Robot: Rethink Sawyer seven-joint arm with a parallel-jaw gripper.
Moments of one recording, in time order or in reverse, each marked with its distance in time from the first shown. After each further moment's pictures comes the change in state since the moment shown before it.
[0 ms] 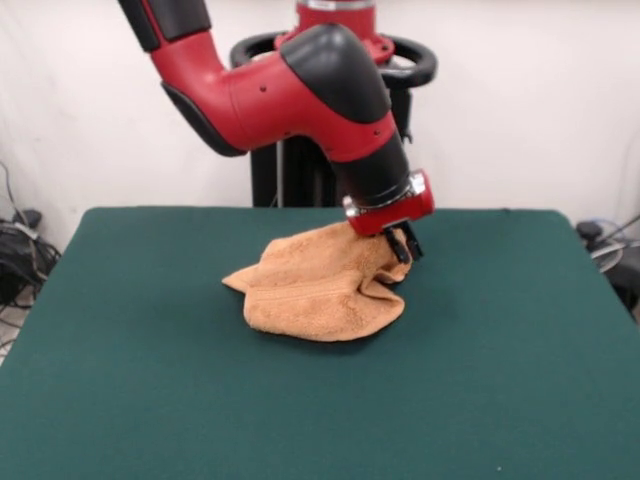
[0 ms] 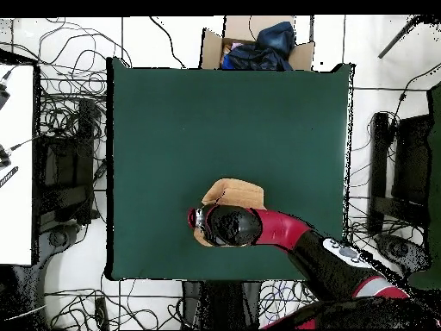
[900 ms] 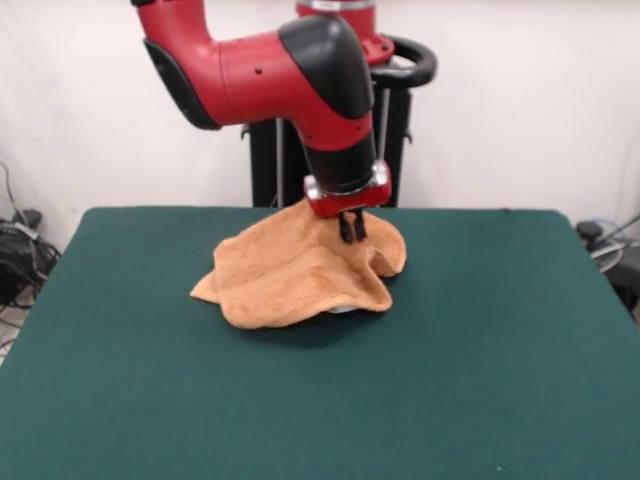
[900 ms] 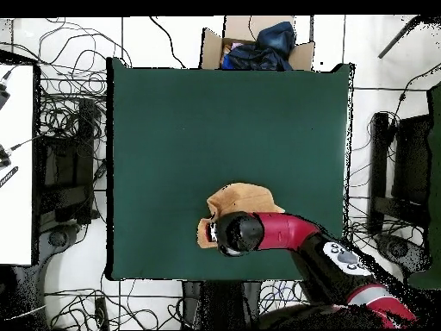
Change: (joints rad) arm 0.119 -0.086 -0.184 -0.050 -0.112 0.163 0.000
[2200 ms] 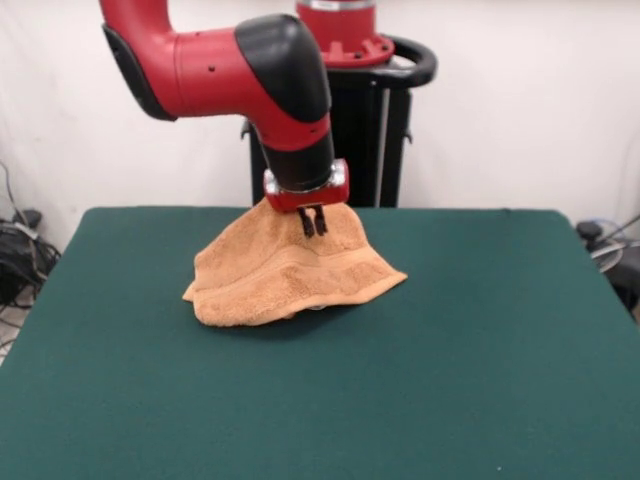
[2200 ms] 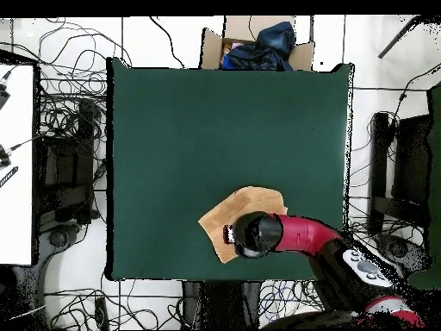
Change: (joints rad) arm -0.051 -0.004 -0.045 -0.028 0.017 0.065 0.000
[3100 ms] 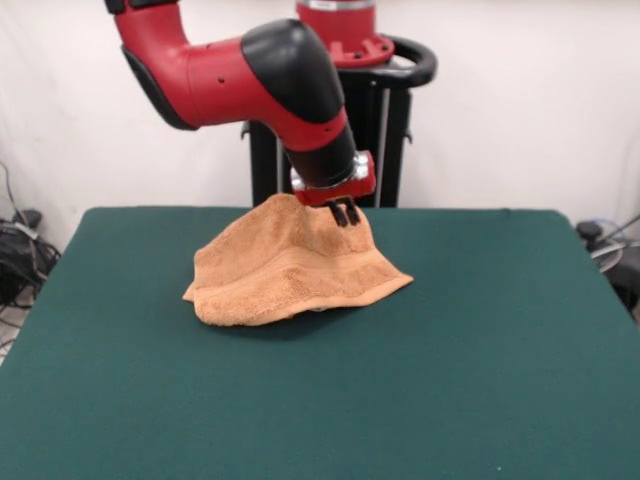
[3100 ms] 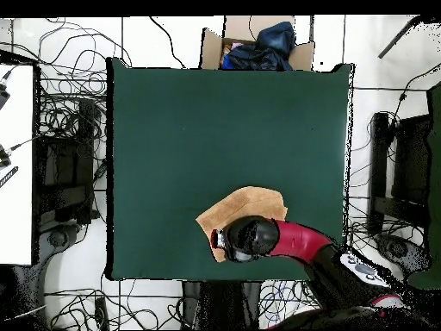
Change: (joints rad) arm -0.045 0.040 0.058 0.064 0.076 -0.014 0.000
